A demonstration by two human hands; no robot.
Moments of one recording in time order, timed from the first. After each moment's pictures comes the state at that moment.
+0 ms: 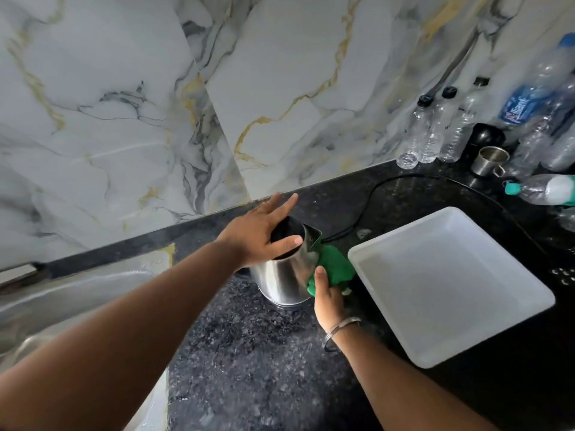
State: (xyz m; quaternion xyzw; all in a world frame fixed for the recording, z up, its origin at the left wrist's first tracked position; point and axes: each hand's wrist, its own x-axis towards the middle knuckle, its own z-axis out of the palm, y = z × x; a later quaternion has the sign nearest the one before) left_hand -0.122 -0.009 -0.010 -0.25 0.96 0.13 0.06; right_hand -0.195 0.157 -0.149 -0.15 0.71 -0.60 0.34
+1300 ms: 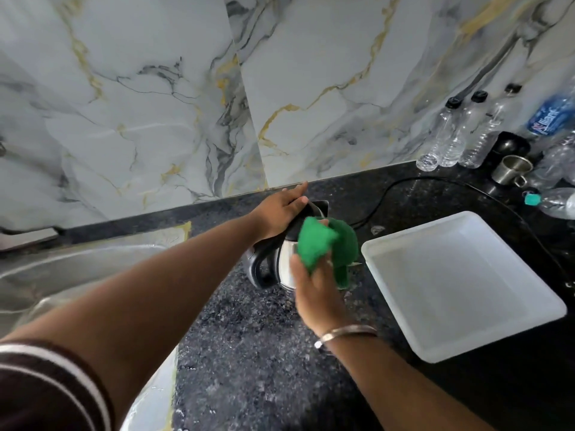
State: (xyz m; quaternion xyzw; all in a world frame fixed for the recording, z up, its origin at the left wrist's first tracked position) left_hand -0.133 -0.015 -0.018 -0.33 0.86 0.38 -0.02; right_hand -0.147 0.164 -0.054 -0.38 0.69 -0.56 0.25
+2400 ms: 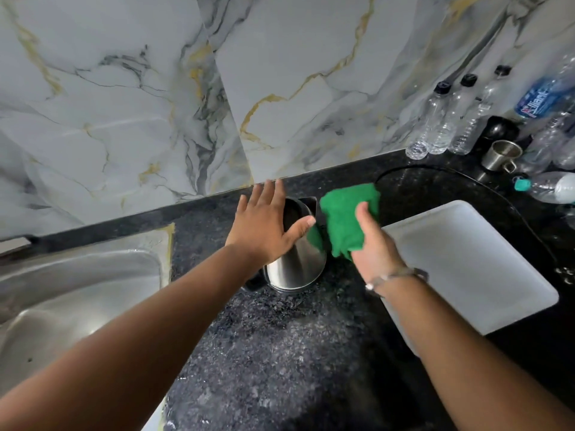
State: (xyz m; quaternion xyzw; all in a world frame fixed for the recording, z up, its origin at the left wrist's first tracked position) left_hand -0.119 0.022 -0.021 -0.36 0.93 0.11 -0.02; right_hand -0.267 0.167 -0.055 -0.13 0.62 -0.64 0.43
